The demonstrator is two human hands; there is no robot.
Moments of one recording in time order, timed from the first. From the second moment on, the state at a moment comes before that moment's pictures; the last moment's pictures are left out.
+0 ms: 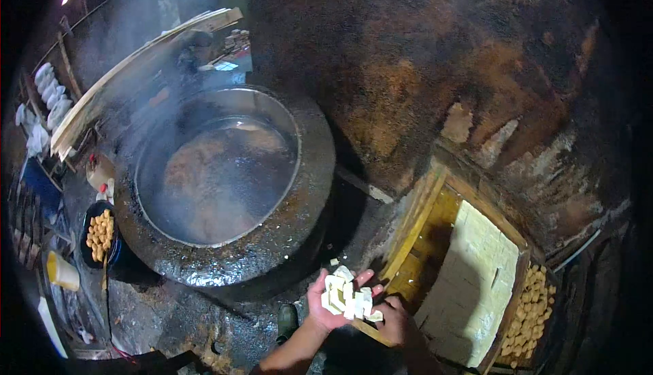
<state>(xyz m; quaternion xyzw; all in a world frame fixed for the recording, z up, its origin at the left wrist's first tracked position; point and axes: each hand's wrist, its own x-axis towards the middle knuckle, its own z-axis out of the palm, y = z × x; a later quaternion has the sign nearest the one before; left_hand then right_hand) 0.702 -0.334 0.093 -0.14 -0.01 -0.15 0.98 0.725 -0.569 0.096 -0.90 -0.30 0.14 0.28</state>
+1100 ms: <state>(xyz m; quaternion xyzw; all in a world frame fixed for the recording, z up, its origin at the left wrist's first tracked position) 0.759 0.095 -0.097 0.91 0.22 -0.24 0.26 0.630 -0.644 0.040 -0.98 -0.18 -0.09 0.07</state>
